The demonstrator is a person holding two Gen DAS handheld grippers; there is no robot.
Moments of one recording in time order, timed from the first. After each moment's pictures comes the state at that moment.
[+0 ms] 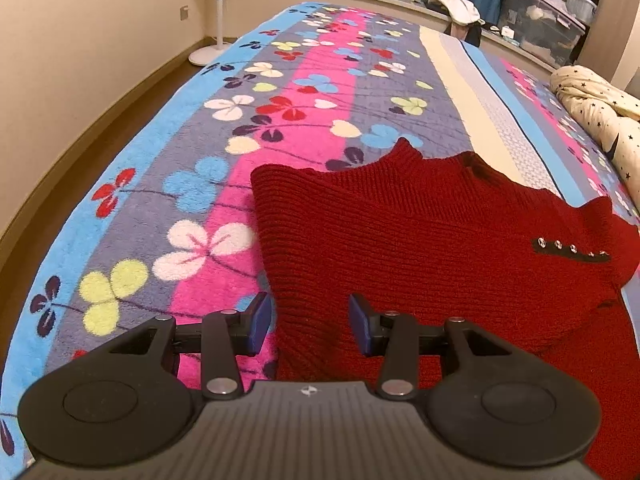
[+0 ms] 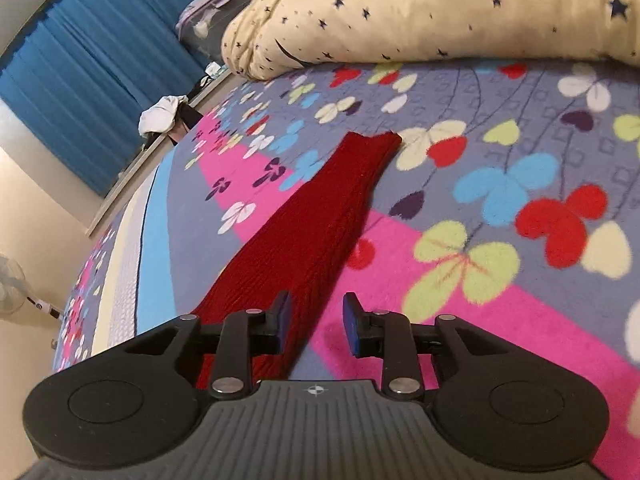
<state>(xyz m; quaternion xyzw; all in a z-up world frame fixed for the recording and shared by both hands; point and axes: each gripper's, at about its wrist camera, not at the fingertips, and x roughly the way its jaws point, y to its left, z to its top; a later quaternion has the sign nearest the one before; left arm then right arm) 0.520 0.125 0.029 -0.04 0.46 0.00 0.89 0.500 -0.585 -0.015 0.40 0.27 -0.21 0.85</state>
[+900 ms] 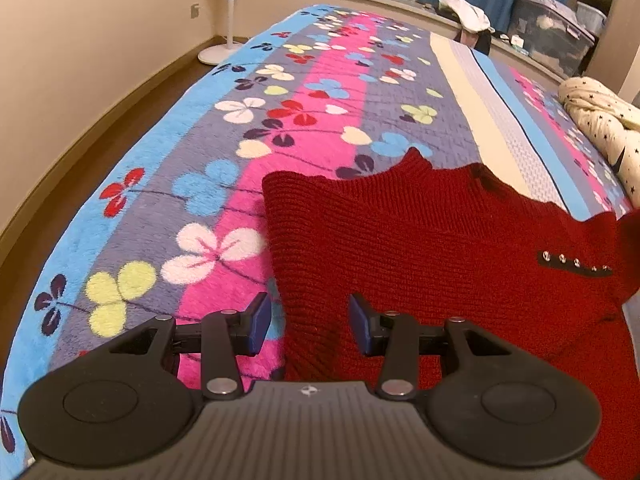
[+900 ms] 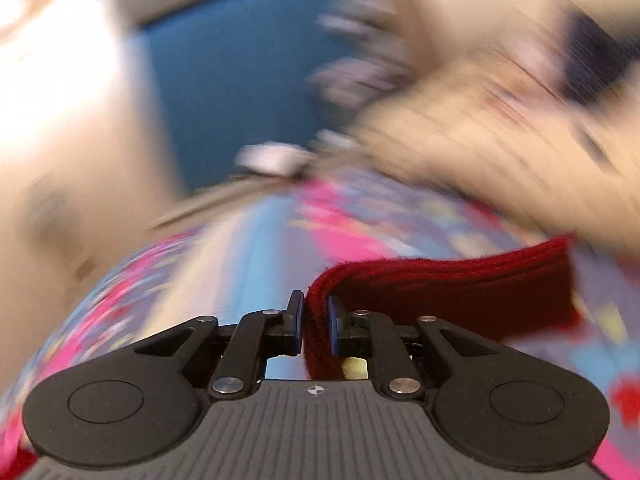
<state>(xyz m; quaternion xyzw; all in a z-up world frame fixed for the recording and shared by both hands) 0.523 0.135 0.033 -0.06 0.45 0.01 0.89 0.535 -0.454 0.086 0.14 0.15 -0.08 0.98</state>
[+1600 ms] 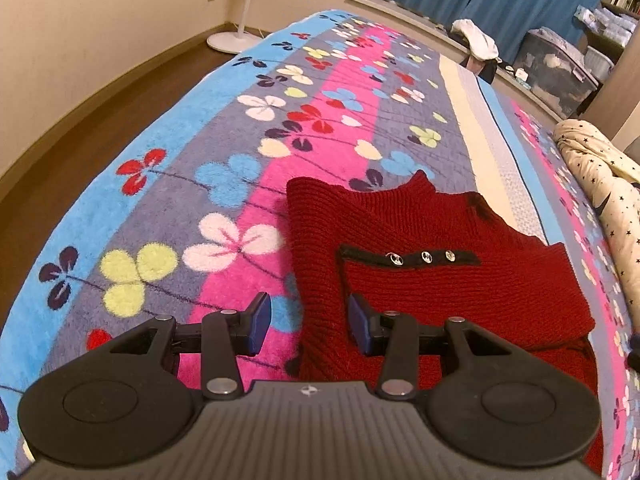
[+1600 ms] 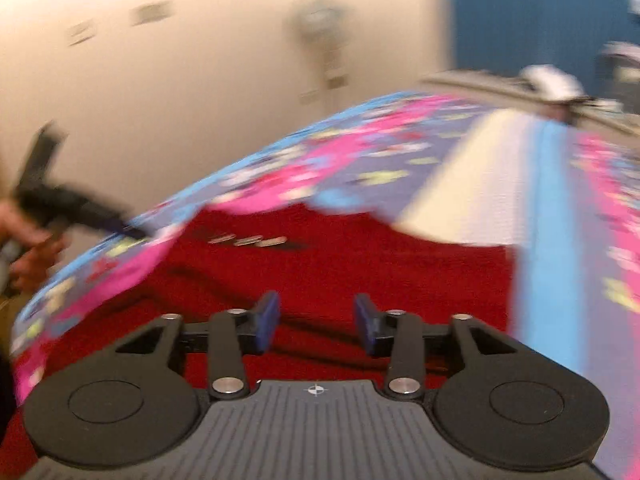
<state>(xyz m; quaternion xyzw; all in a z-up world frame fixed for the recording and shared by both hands) 0.509 0.172 0.046 -0.14 0.45 0.00 0.88 0.417 -0.278 0.117 -0.01 0.32 0.22 0.92</state>
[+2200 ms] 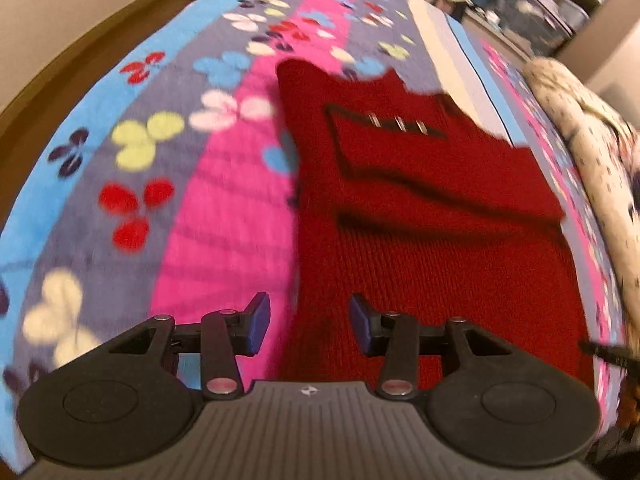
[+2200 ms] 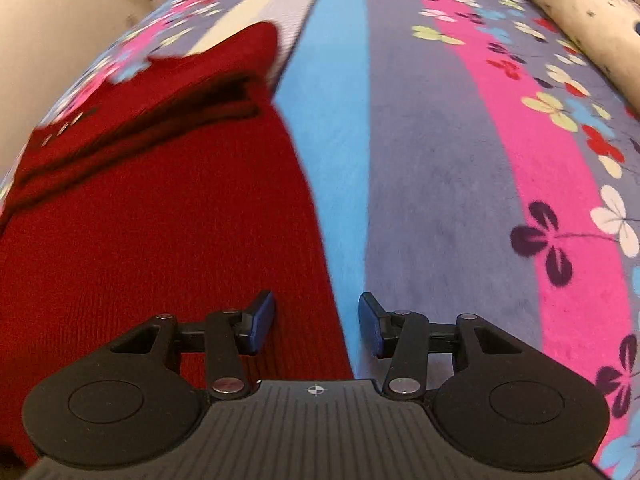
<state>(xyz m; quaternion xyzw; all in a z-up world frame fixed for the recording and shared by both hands) 0.409 0.177 0.026 -0.13 0.52 -0.07 0.84 0.347 -0.394 0.031 0.07 0.52 0.04 0.85</state>
